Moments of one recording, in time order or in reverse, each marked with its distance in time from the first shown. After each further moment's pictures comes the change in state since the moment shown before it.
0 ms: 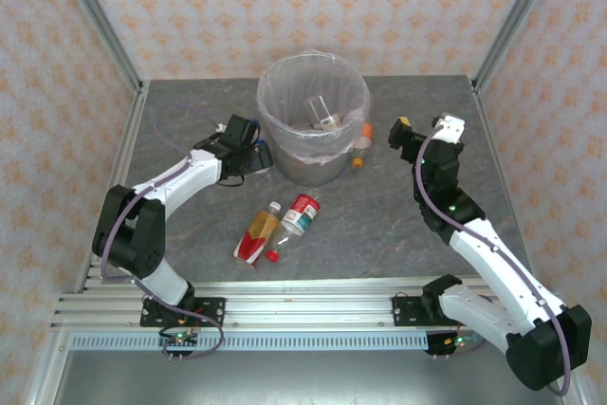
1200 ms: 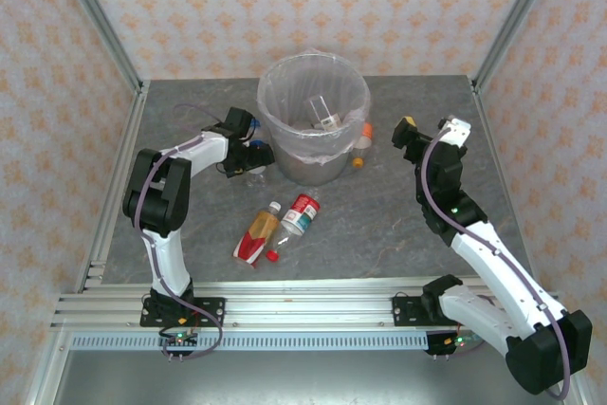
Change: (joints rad) left arm 0.109 0.323 0.174 -0.002 0.245 0.103; right arm -0.014 -0.019 -0.014 0.000 0.003 0.064
